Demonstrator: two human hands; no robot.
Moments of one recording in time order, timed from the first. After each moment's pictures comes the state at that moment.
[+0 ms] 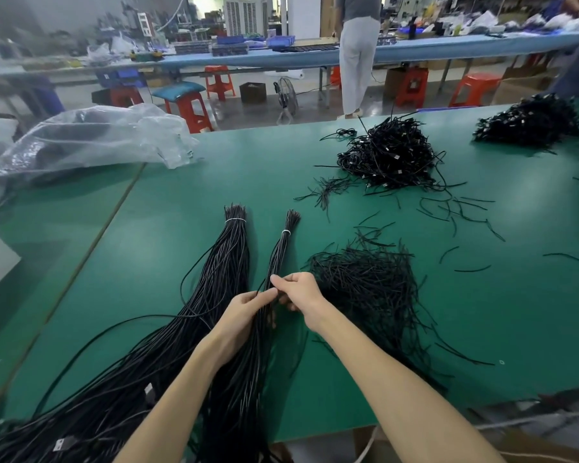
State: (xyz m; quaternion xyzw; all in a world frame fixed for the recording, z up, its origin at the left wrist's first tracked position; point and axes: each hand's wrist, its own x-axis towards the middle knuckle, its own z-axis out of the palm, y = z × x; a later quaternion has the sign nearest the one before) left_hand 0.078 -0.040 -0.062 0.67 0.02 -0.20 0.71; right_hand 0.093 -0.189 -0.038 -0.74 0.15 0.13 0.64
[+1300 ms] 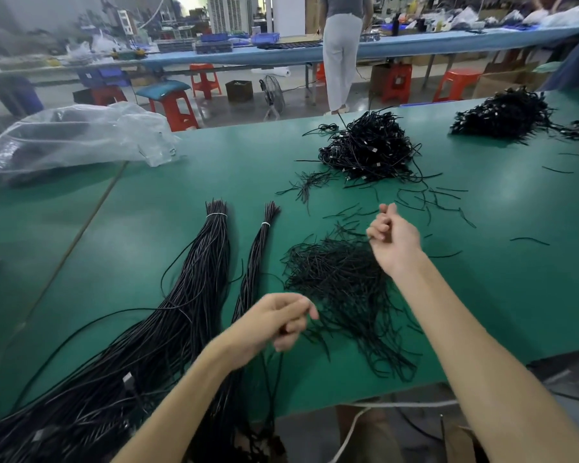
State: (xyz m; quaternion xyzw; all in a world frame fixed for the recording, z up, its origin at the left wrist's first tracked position) left_hand 0.021 -0.098 -0.011 0.66 -0.20 -0.35 0.63; right_hand 0.079 -0.361 0.038 -0.27 0.22 -0.13 0.93
